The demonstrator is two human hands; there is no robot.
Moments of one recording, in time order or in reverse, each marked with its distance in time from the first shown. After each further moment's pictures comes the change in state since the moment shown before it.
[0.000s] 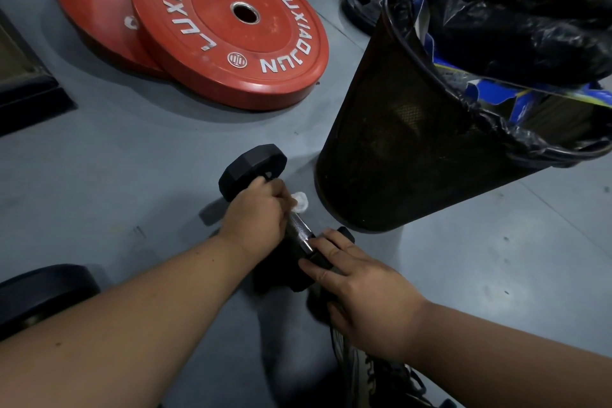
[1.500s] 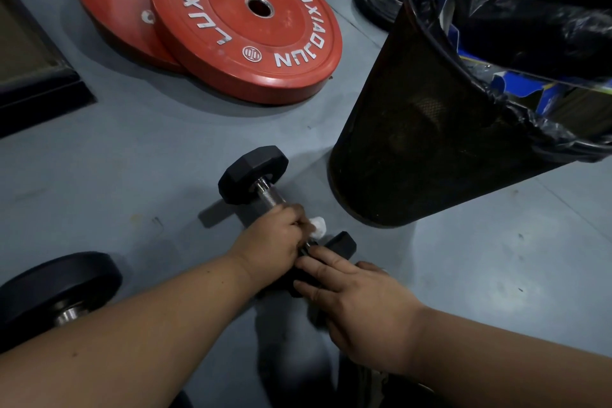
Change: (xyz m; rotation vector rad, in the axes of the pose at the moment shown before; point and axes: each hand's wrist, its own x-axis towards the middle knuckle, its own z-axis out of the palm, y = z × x) left_hand -0.041 0.007 0.008 -0.125 -0.056 0.103; right_hand 0.003 -0.028 0.006 -0.100 -0.023 -0.144
